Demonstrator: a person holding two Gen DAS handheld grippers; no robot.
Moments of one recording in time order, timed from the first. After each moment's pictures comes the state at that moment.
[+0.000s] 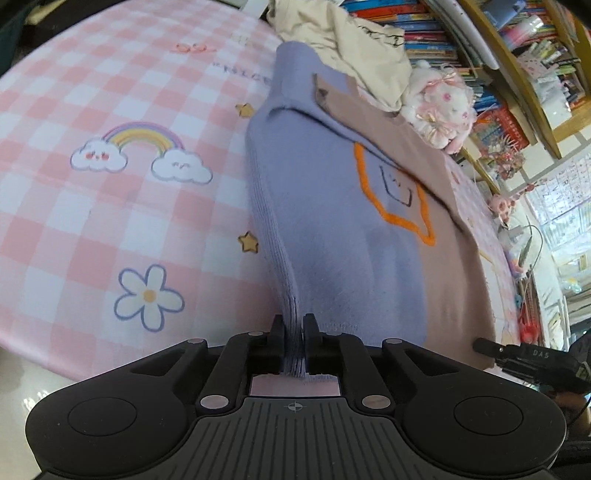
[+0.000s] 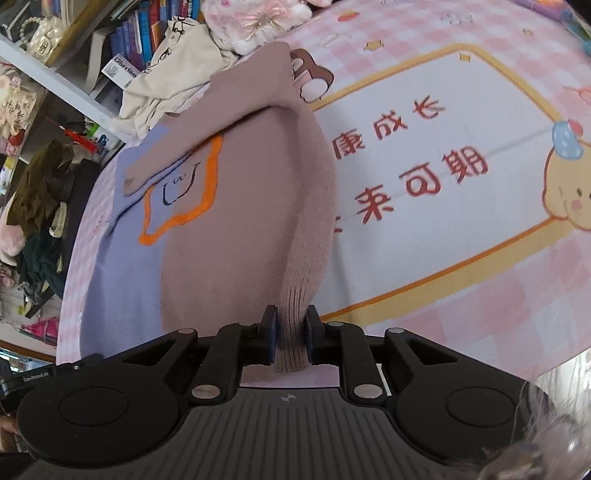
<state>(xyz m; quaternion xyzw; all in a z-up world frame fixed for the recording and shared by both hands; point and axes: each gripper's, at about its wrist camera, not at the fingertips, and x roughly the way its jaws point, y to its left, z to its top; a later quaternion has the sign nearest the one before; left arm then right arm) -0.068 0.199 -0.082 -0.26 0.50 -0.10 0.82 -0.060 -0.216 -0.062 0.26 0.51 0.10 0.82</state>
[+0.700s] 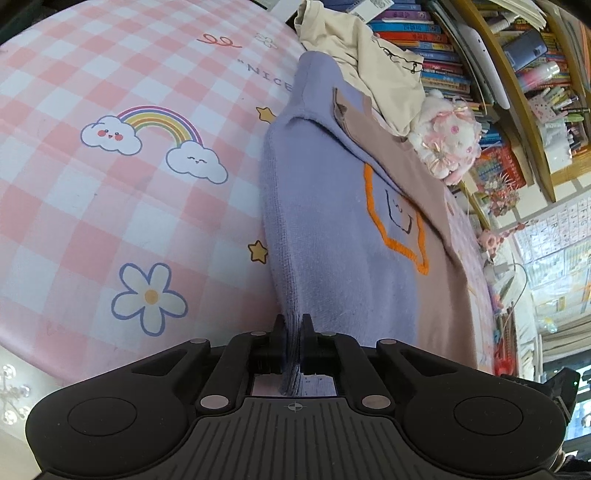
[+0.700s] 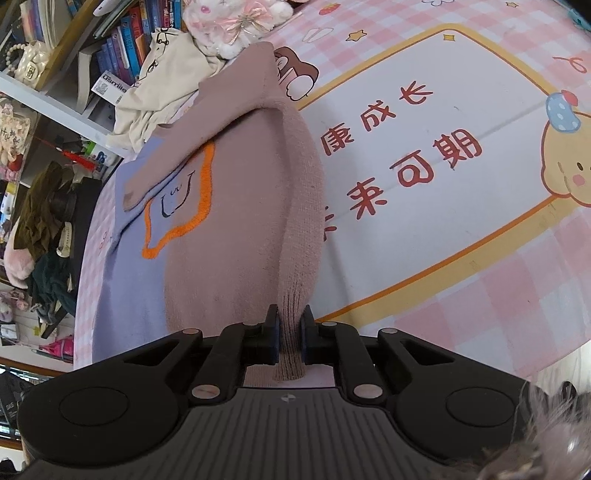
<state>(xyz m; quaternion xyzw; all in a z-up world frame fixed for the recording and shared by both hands) -0.064 0.213 -0.093 -0.32 0.48 -0.10 0.81 -0.058 -0.228 -0.065 0.30 0.51 0.10 0.80</state>
